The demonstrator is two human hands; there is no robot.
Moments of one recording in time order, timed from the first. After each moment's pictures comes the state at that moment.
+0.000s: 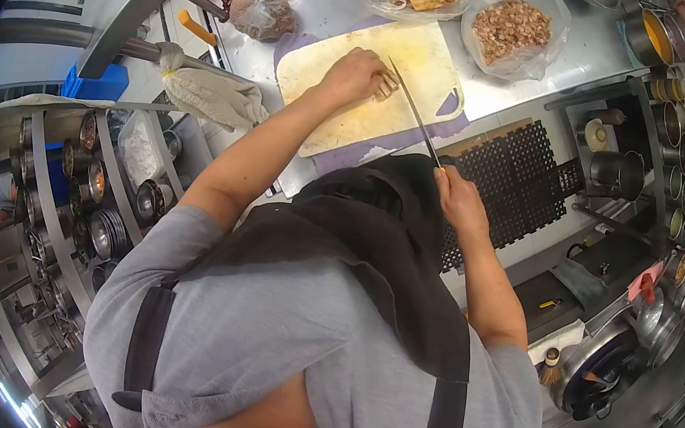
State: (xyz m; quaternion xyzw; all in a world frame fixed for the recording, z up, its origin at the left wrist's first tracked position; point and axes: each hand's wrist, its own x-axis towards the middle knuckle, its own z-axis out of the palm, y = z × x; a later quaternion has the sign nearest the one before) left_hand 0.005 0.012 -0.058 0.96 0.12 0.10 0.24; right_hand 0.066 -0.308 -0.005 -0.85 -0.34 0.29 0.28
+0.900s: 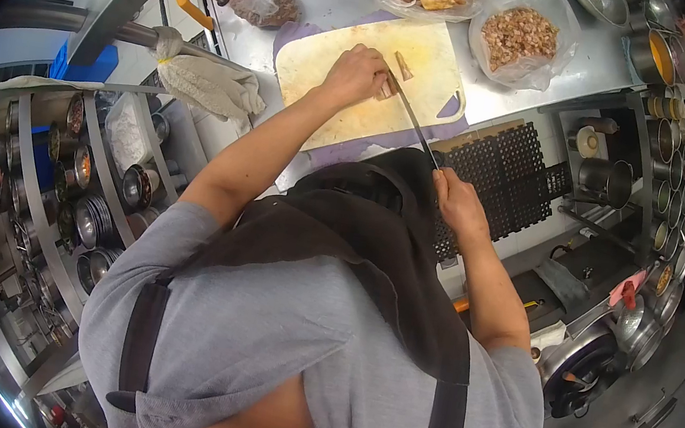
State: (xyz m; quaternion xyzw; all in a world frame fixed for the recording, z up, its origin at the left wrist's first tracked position) left_hand -0.001 0.004 -0.063 0.95 0.15 0.13 0.22; right_hand 0.076 -0.300 0.005 -0.84 -0.36 0.35 0.22
